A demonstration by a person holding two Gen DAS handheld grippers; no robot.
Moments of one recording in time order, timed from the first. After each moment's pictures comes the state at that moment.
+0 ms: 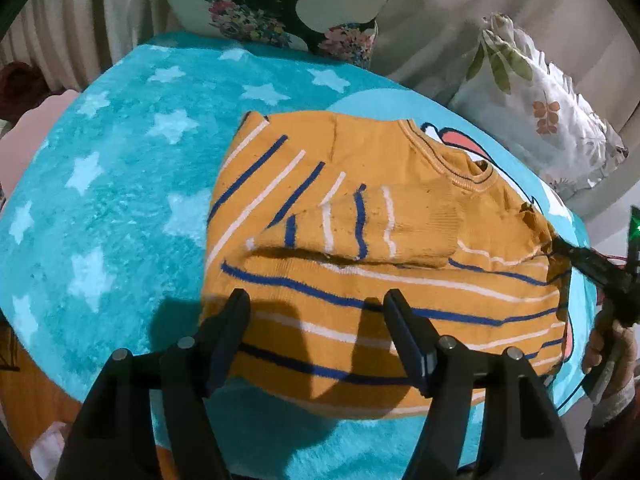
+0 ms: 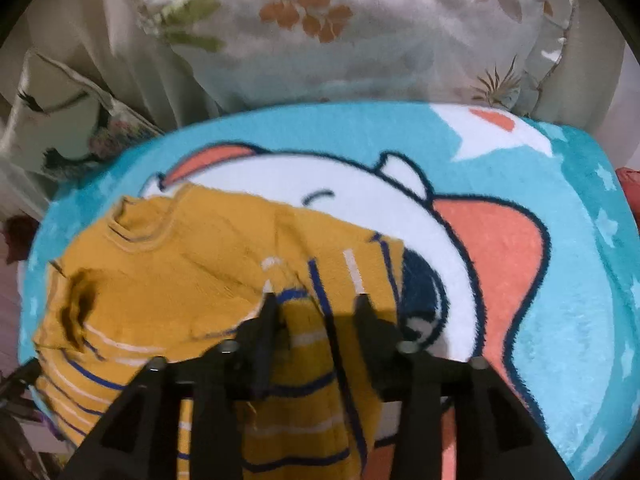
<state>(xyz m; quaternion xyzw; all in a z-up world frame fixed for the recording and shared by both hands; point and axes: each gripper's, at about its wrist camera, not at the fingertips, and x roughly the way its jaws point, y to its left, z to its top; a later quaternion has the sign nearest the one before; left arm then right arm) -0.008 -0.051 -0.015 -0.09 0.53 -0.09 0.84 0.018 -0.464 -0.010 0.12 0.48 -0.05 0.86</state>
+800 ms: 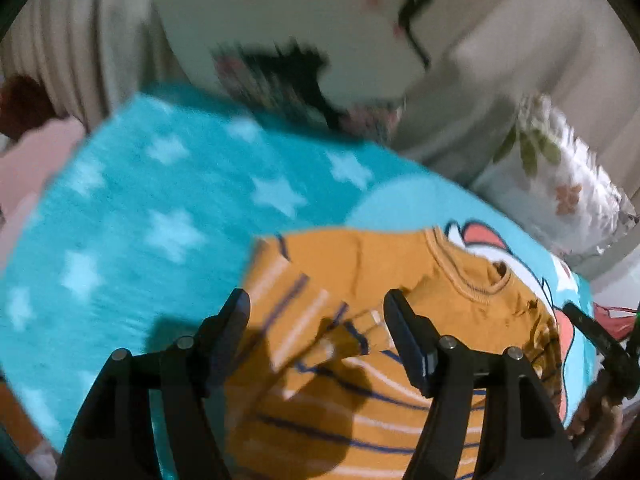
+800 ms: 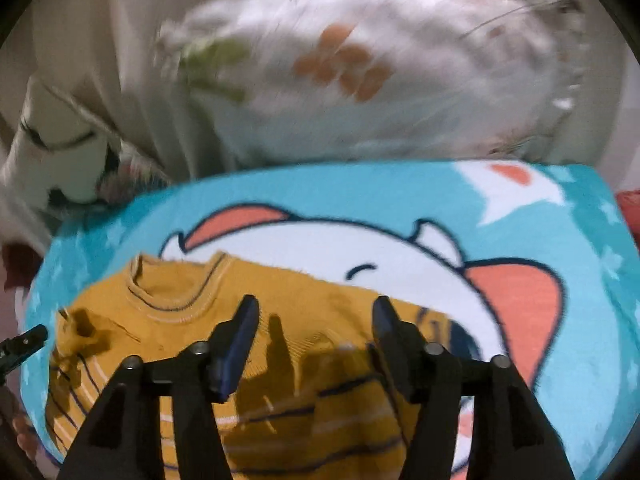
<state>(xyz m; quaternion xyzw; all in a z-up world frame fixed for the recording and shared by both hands) 0.067 -0.025 0.012 -0.11 0.46 -0.06 0.88 0.037 -0.433 0.006 0.12 0.43 -0.08 0.89</state>
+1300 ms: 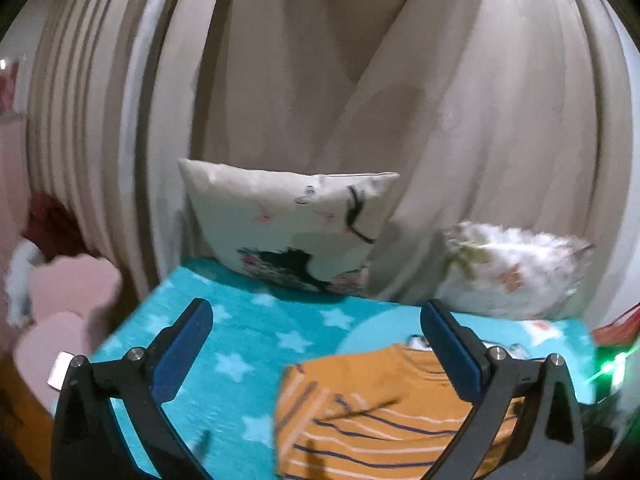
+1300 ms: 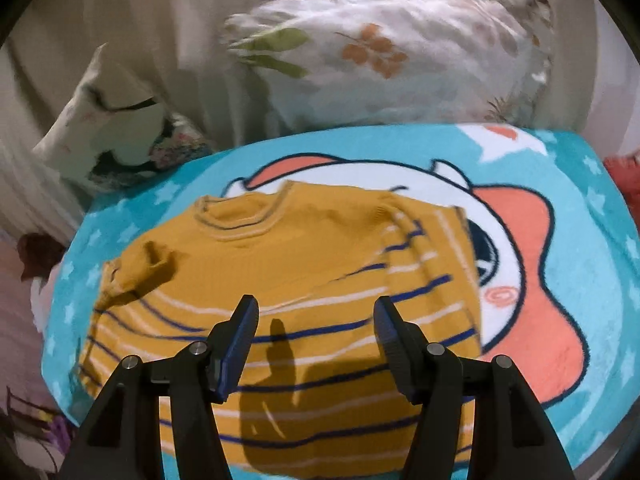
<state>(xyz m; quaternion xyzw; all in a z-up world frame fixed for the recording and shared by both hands) -0.025 -0.006 0.137 -0.08 0.21 -0.08 0.97 -0.035 -0.345 0.025 0.11 0.44 -0.06 0.89</state>
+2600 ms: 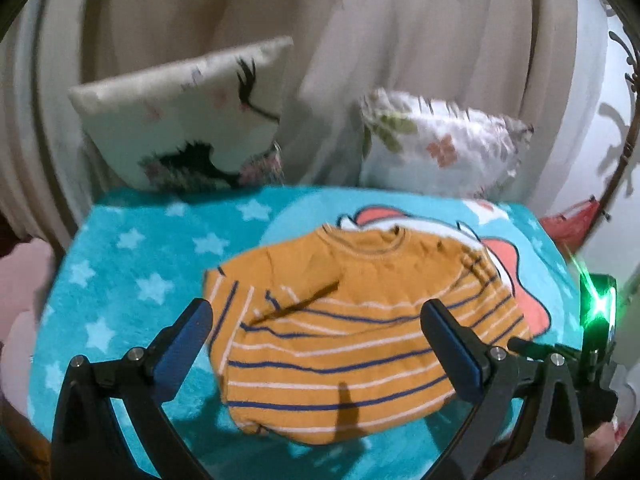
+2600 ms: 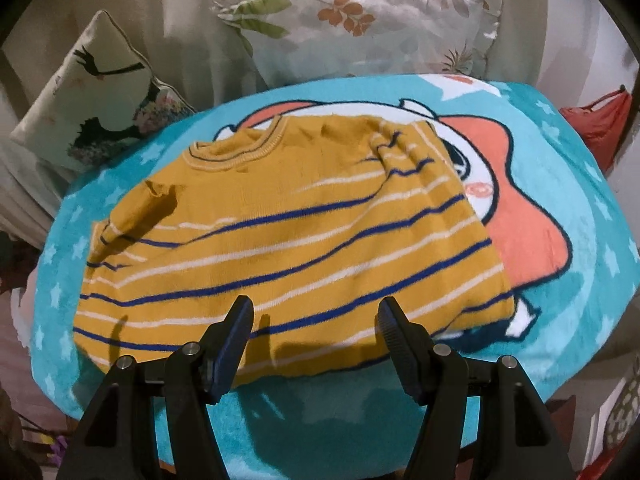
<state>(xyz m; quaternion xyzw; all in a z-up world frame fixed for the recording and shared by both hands) -0.032 -0.062 0.080 0.01 0.35 -0.20 0.91 -0.095 -0.307 0.004 0.15 0.48 -0.13 0.85</state>
